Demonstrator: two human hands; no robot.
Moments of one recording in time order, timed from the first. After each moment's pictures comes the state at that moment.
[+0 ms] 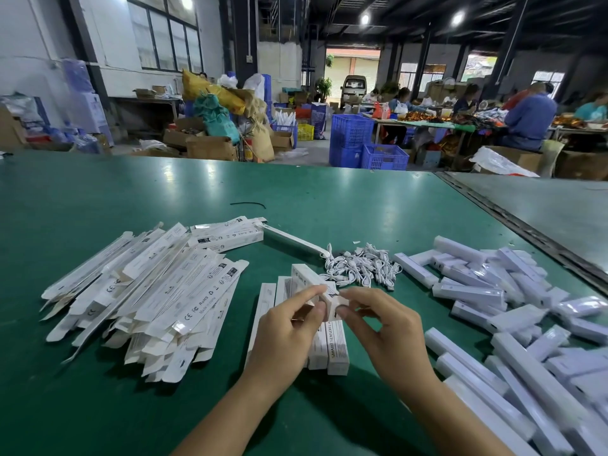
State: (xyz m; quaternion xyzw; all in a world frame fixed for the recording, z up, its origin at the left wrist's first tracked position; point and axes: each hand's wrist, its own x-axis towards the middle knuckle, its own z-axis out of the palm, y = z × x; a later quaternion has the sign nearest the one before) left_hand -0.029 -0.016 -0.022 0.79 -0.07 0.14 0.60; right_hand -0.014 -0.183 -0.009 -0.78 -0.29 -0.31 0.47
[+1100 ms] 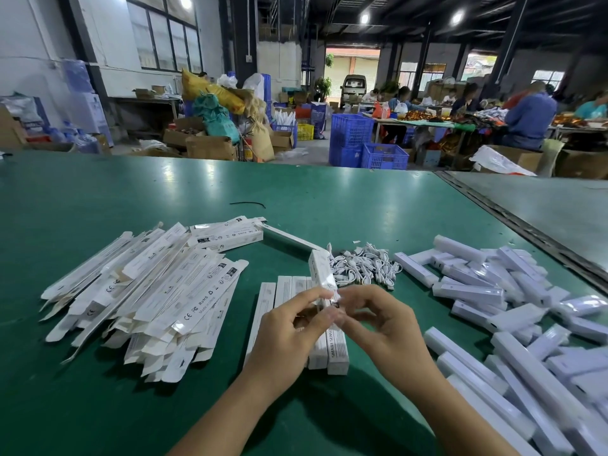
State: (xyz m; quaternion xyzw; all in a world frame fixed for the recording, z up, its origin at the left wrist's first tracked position) left_hand -0.032 -0.015 -0.017 0.76 -0.13 0.14 0.62; right_hand -0.023 -0.185 0.004 -0.73 -0.25 -0.11 0.63
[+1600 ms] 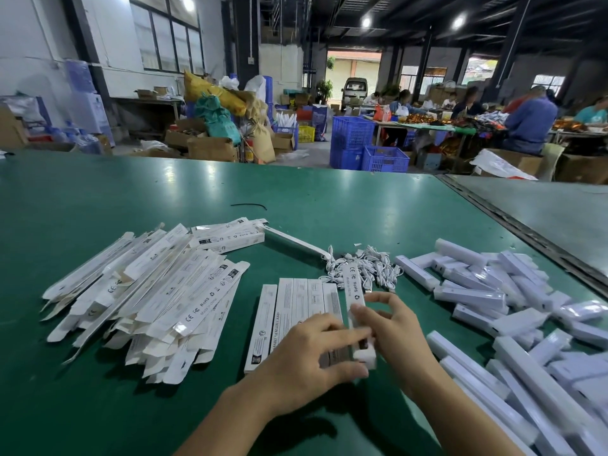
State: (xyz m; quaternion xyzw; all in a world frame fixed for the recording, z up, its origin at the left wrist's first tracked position) left_hand -0.037 -0.016 -0.019 0.87 -0.27 0.02 0.42; right_hand -0.005 -0.189 -0.006 -0.73 0.03 0.01 0.68
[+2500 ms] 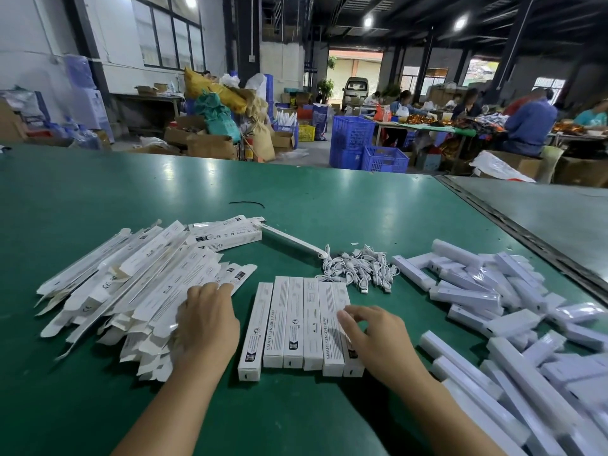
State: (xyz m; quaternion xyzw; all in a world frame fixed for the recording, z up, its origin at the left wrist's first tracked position) left_hand -0.007 0.059 -0.023 0.96 0.19 0.16 0.13; right_hand 0.008 -0.193 -0.027 -0.94 -0.11 -0.10 0.32
